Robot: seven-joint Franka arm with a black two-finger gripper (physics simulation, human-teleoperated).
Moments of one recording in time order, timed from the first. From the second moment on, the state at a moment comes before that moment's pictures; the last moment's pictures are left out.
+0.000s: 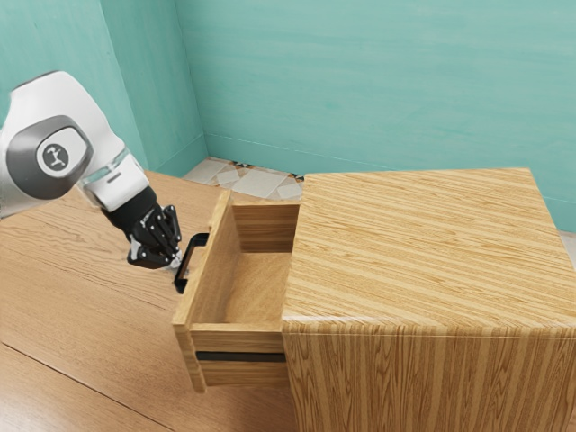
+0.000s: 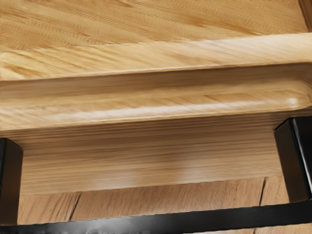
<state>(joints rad) 0.08 -0.48 -0.13 -2.42 -0.47 2.03 1.40</state>
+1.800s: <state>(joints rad) 0.08 -0.21 -0.36 -2.19 -0.55 2.15 1.27</state>
